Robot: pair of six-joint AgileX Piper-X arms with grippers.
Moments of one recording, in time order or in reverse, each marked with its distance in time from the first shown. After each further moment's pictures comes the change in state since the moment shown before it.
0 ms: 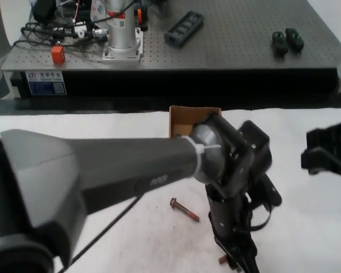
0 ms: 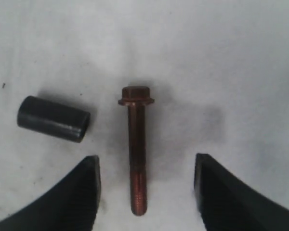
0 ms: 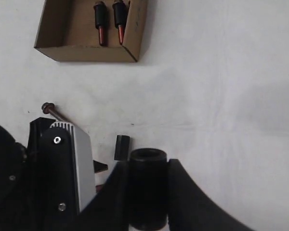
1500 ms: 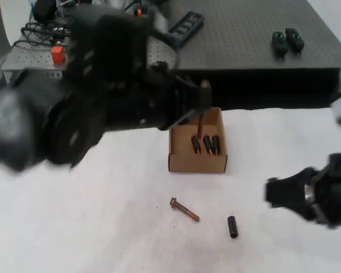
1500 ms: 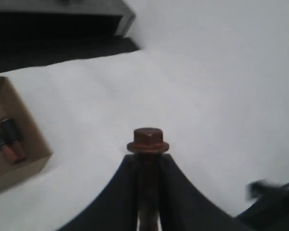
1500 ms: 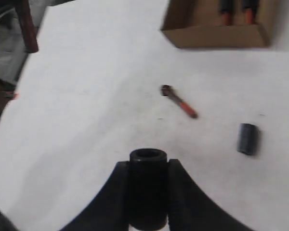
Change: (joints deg) left arm 19.6 -42.9 41.5 -63.5 20.1 -52.8; right arm 16.1 -13.4 19.1 -25.8 -16.1 14.2
